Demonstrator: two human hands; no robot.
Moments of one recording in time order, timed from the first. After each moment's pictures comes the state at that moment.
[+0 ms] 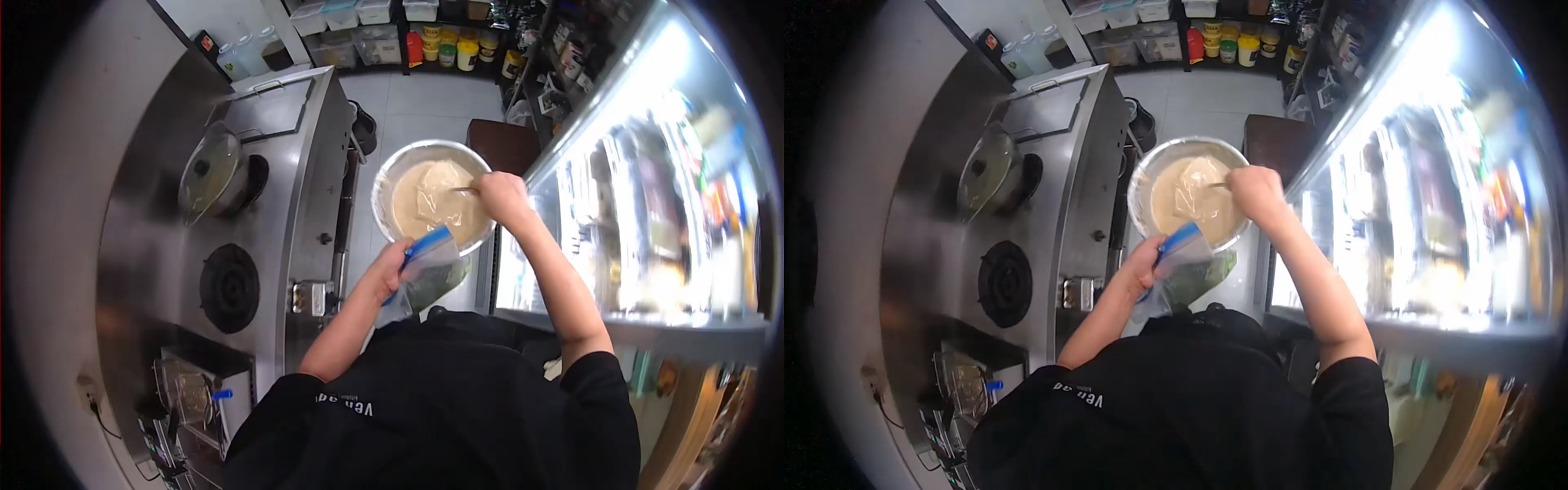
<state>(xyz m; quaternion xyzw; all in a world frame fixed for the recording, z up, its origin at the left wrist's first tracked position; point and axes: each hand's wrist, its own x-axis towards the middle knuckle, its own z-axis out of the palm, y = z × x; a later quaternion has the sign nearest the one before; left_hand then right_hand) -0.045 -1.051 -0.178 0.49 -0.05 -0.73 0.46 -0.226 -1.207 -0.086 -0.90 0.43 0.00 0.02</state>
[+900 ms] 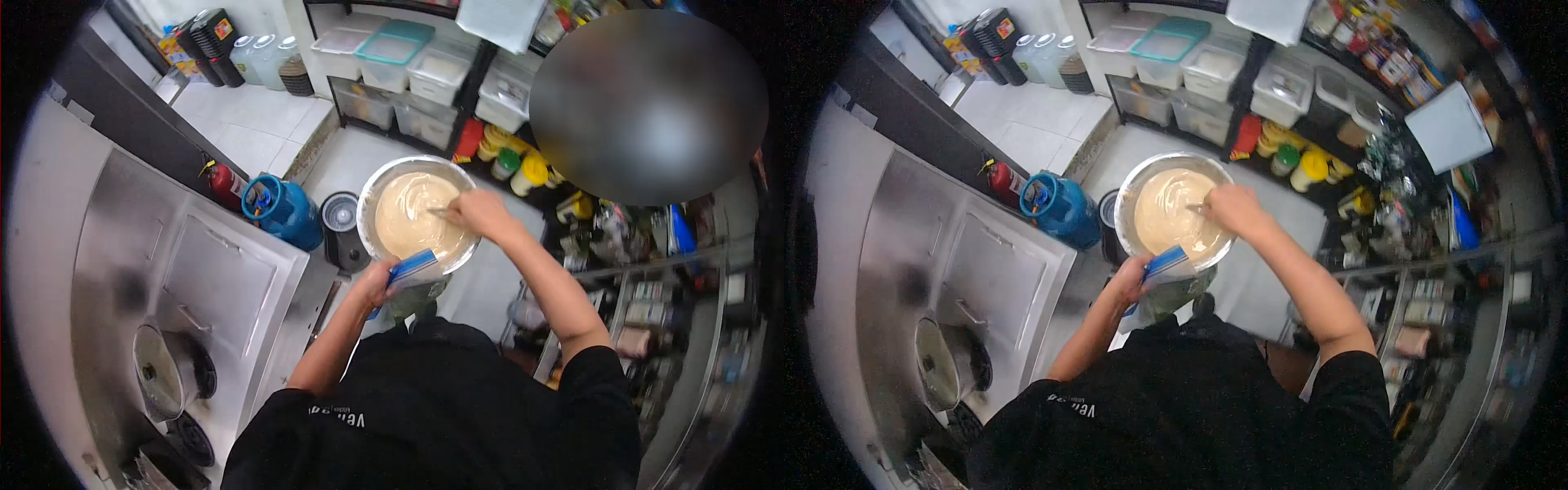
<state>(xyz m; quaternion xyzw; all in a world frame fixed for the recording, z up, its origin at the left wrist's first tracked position) 0.282 -1.795 -0.228 0.54 0.00 -0.62 0.57 0.180 -2.007 -0.106 -0.97 0.21 0.06 0.10</state>
